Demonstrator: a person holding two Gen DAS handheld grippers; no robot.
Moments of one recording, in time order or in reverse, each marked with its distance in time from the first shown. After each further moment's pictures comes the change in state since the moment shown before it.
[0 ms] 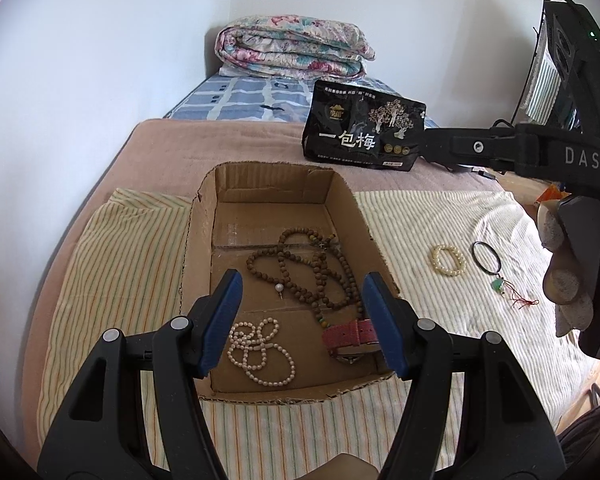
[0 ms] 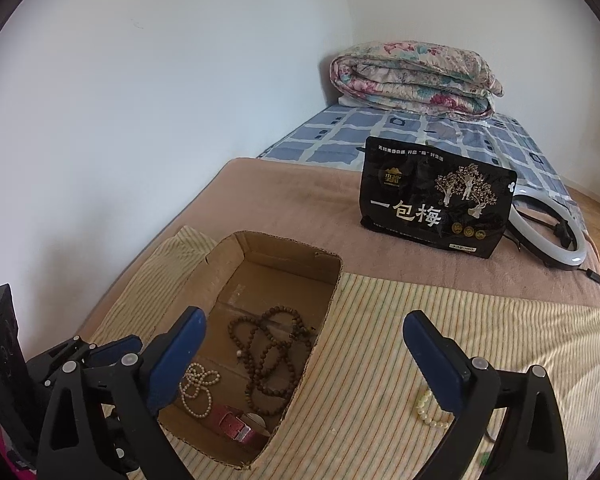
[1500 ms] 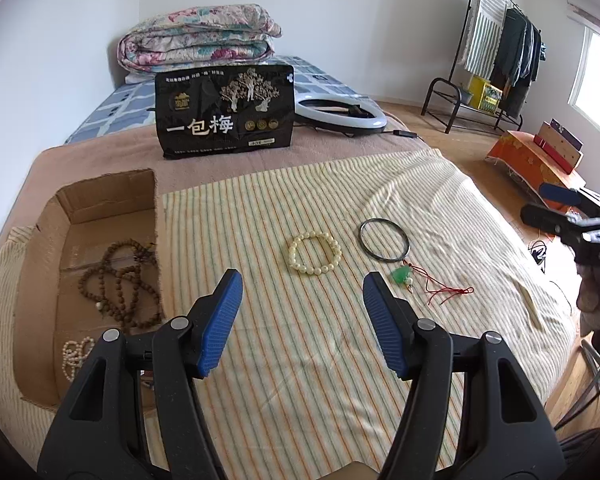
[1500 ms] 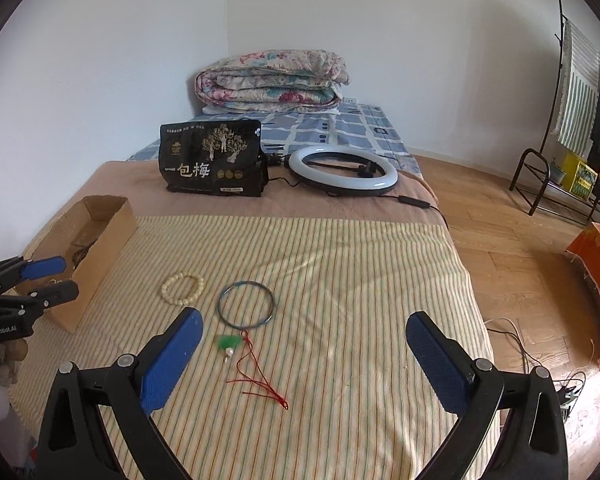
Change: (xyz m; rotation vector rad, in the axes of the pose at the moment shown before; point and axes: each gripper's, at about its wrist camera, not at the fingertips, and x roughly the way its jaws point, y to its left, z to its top) left arm 0.052 -0.173 -0.003 0.163 0.071 -0.157; right arm -0.148 -0.210 -0.147 0.114 -0.054 -0.332
